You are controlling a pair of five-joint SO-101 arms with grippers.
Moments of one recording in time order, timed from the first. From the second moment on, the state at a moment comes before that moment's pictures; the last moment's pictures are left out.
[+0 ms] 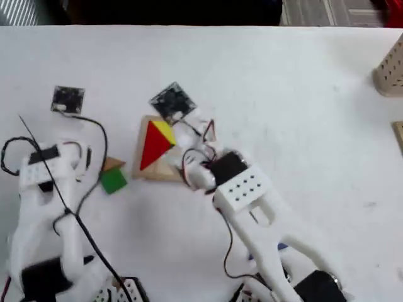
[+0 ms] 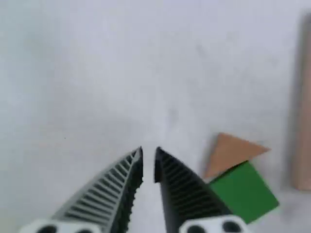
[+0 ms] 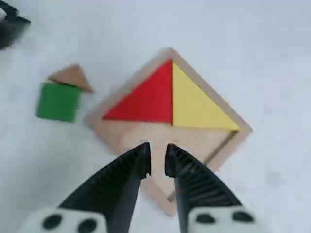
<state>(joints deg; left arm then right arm) -22.9 -19.6 49.1 42.1 -20.5 -38.6 -24.8 34.3 47.2 10.6</state>
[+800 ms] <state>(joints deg) -5.8 -40.3 52.3 58.5 -4.1 -38.9 -29.3 30.8 46.7 -6.9</state>
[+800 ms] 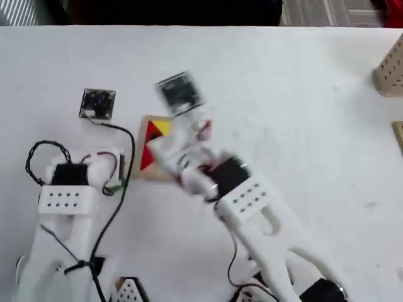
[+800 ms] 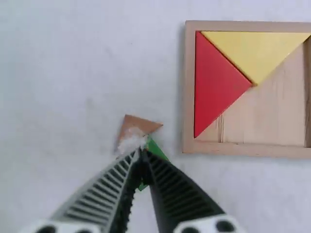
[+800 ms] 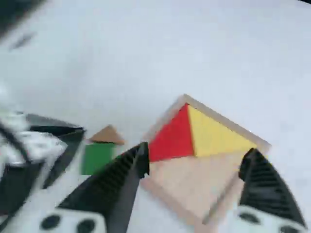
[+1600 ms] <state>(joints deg) -8.4 -61.3 69.1 58.5 -4.1 -17.2 -33.1 49.8 54.4 0.7</state>
